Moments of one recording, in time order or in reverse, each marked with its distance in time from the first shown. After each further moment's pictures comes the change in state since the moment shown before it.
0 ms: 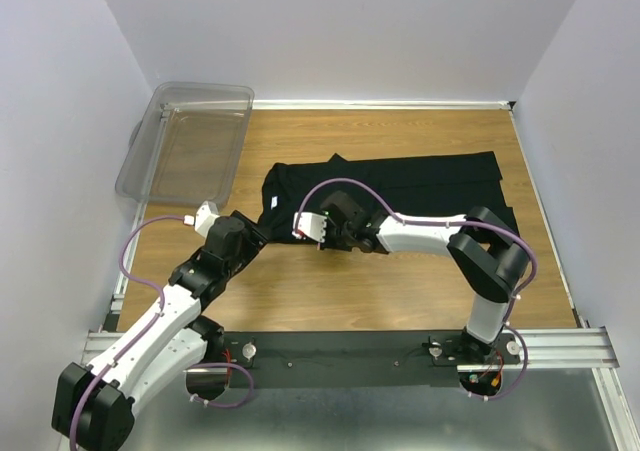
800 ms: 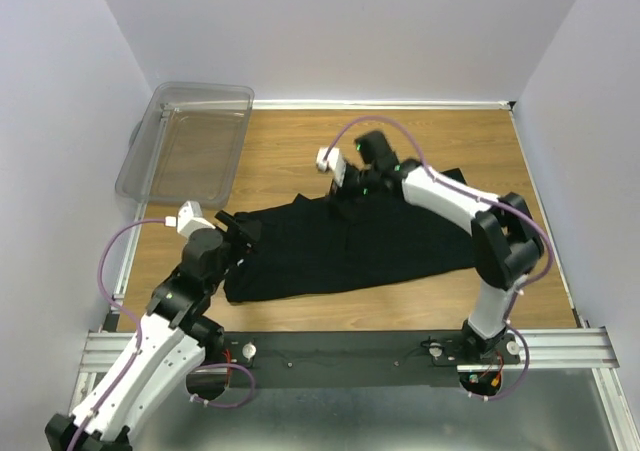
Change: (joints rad) left arm 0.000 -0.233 0.010 -0.087 -0.042 0.084; right arm -0.220 -0.029 0.219 -0.207 -0.503 0.110
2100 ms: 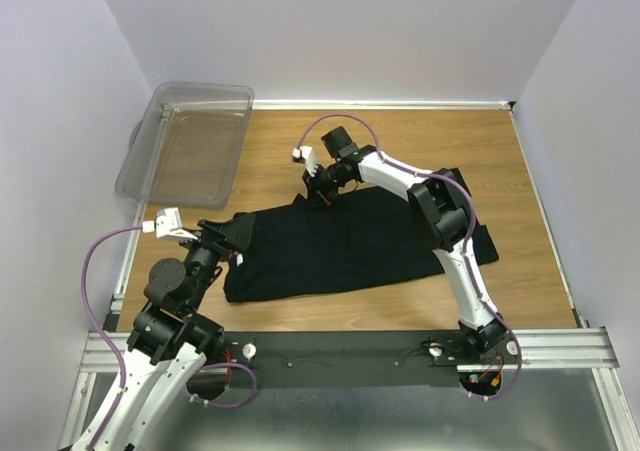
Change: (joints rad) left arm 0.000 -0.352 -0.004 0.180 0.115 0.254; right arm -0.071 0.587 0.603 -0.189 -0.205 0.140
